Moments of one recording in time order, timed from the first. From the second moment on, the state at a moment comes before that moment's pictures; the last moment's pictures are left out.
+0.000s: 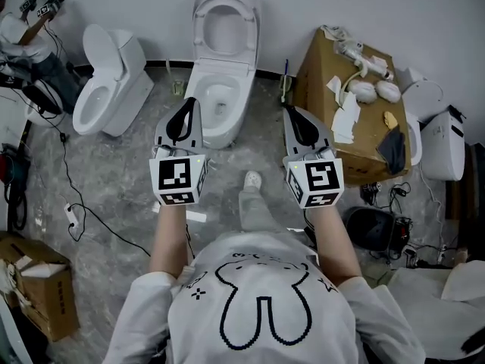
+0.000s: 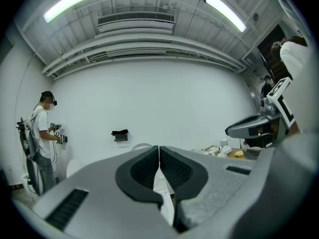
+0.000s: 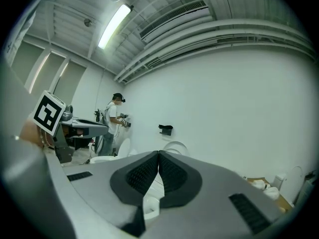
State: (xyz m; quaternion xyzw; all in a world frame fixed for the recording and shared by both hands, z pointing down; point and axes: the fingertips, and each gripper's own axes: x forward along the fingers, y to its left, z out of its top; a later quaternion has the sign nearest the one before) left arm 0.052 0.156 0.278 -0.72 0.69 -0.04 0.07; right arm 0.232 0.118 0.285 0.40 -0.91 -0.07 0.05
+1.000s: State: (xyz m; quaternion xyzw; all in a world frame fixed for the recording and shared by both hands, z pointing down) left arm -0.048 -0.068 0.287 -0.66 0.75 -0.06 0.04; right arm 0.130 -0.139 0.302 0.33 -0.94 -0.05 0.06
